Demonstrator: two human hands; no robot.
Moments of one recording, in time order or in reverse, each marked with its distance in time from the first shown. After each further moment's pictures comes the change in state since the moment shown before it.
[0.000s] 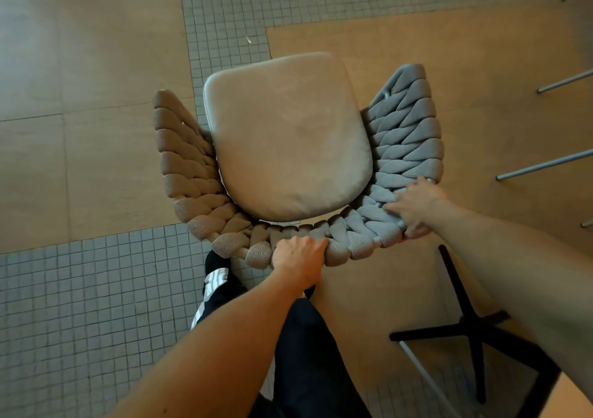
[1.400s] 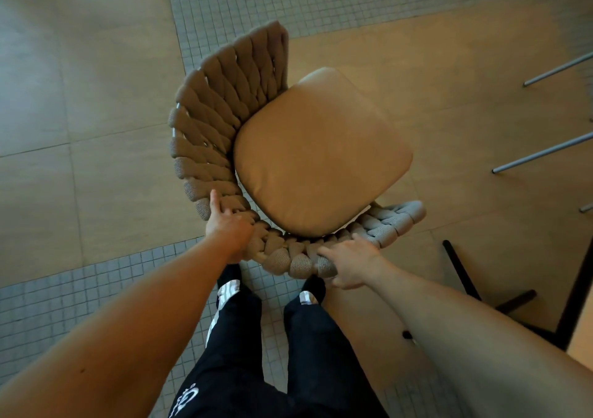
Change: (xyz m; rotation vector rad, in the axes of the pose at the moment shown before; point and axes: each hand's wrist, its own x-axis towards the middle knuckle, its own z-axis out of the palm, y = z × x) left_hand -0.009 -0.136 -0.064 0.620 -0.251 -0.150; right_hand -0.009 -0.152 -0.039 0.526 0.215 -0.132
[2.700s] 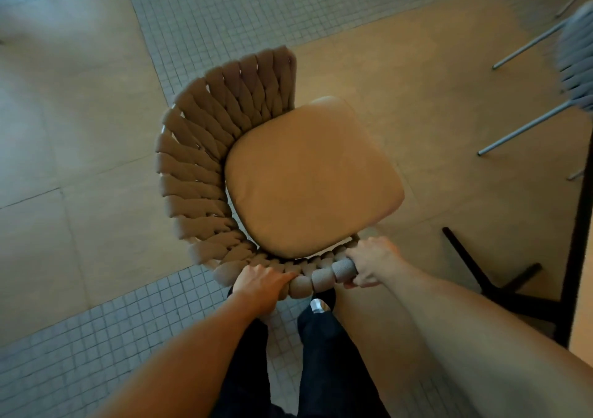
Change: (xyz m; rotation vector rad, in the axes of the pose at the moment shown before) left_hand -0.034 0.058 0.021 -0.250 0.228 0.329; right_hand -0.021 0.020 0.000 0.066 -0.087 0.259
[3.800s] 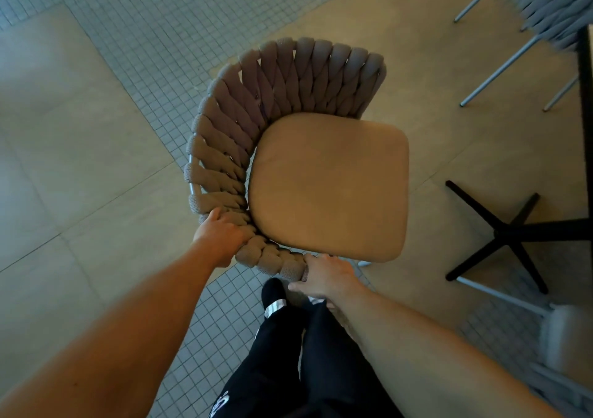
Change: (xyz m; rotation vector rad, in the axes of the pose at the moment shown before) left_hand -0.011 -0.205 -0.029 0.525 -0.072 0.118; right_hand 0.023 -0.222 -0.034 0.769 0.007 0.210
